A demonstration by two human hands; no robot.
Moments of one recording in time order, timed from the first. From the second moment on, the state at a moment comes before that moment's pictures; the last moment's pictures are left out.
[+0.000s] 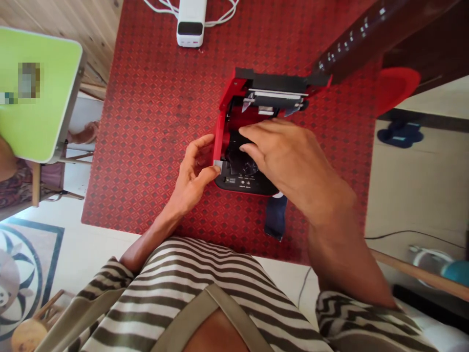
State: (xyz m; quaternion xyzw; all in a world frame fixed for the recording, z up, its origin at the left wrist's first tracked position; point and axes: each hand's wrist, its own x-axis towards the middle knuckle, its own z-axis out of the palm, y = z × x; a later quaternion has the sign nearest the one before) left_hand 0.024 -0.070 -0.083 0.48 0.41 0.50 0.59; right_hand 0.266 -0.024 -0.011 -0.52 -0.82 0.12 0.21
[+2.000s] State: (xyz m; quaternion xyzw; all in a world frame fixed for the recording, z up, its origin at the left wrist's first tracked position) left_hand 0.014 -0.061 -0.105 0.51 0.41 0.53 0.54; right_hand 0.364 -0.124 -0.084 -0.65 -0.57 0.35 0.36
